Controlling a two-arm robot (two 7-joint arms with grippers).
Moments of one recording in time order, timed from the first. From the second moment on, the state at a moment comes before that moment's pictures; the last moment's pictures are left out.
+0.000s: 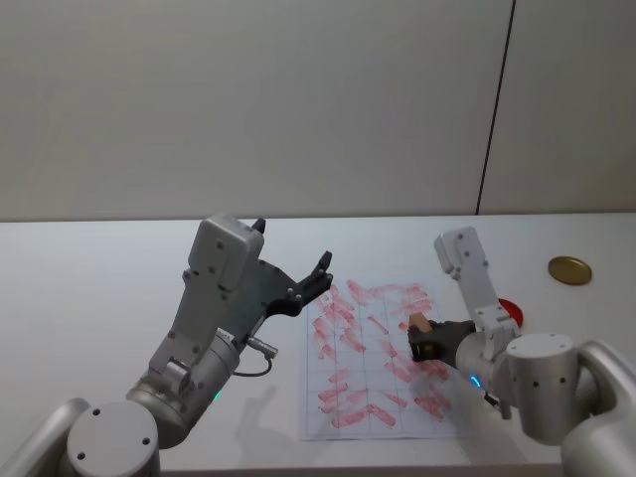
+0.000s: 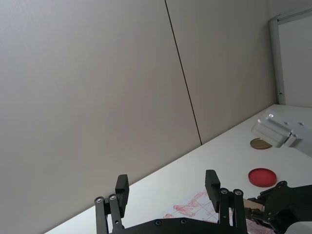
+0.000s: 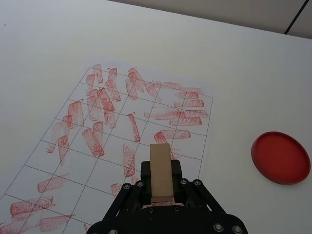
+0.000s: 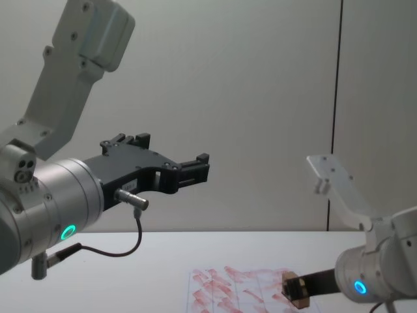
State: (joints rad) left arm -0.24 0.38 0.45 -1.63 -0.20 0.01 -0.01; right arm 0.52 0.03 -0.36 -0.99 0.13 0.46 0.09
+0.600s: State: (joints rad) left arm -0.24 0.38 0.45 -1.63 -0.20 0.01 -0.01; right arm 0.61 -0.02 -0.37 -0.75 0.10 0.35 0.09
